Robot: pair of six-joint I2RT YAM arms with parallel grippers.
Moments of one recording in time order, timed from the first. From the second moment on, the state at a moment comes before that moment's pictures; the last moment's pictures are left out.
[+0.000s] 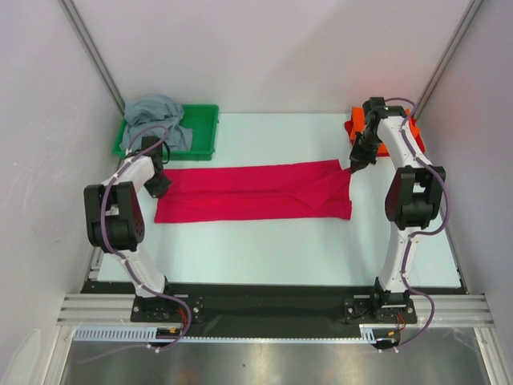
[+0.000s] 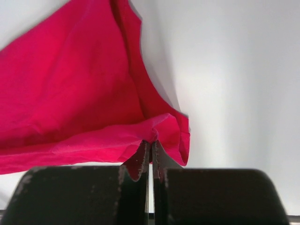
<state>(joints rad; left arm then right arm) 0.09 1.81 1.26 -0.67 -0.31 -0.56 0.03 2.09 1.94 -1.18 -0.09 0.38</state>
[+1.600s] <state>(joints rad) 0.08 1.51 0.94 -0.49 -0.15 -0.60 0.03 2.28 2.11 -1.08 -0.14 0.35</state>
